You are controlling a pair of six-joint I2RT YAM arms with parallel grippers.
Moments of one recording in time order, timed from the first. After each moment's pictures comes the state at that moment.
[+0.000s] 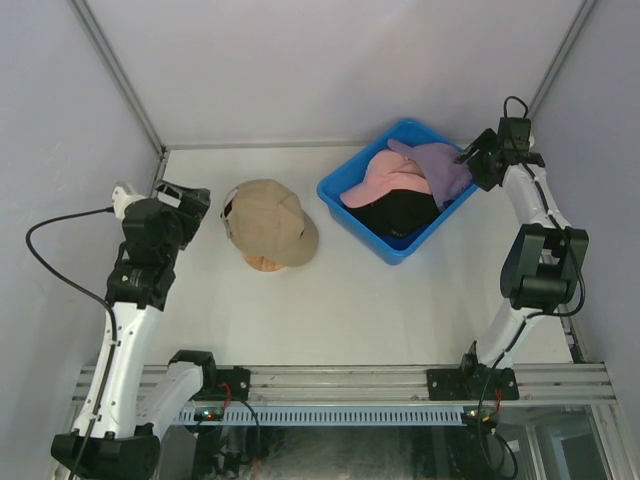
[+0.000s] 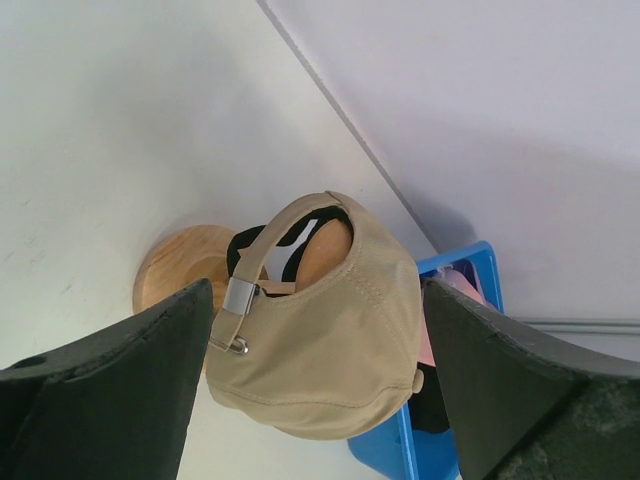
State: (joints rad) left arm -0.08 0.82 0.98 -0.50 -0.20 -0.98; right arm -0.15 1.83 1.57 -0.54 -0.09 0.70
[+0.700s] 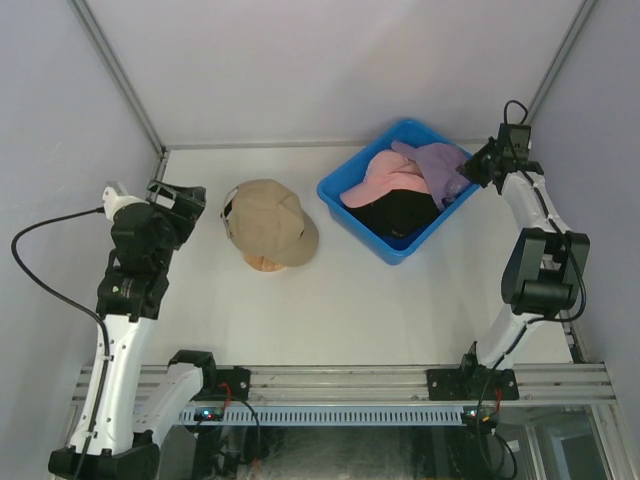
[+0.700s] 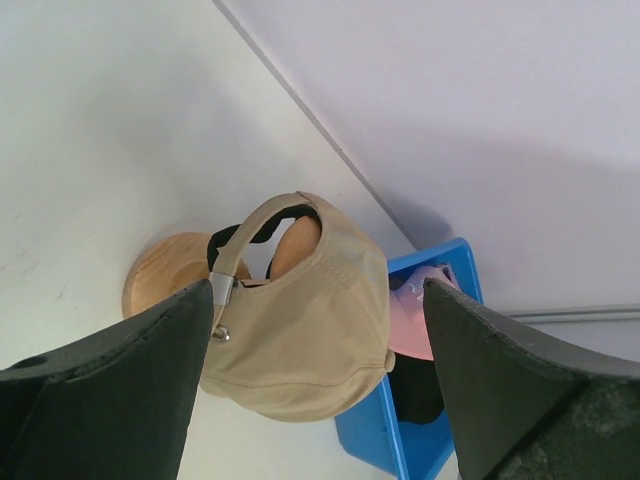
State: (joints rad) left arm -0.08 0.77 1.02 -0.54 -0.20 -0.96; right arm -0.15 1.81 1.48 -0.40 -0.18 0.74
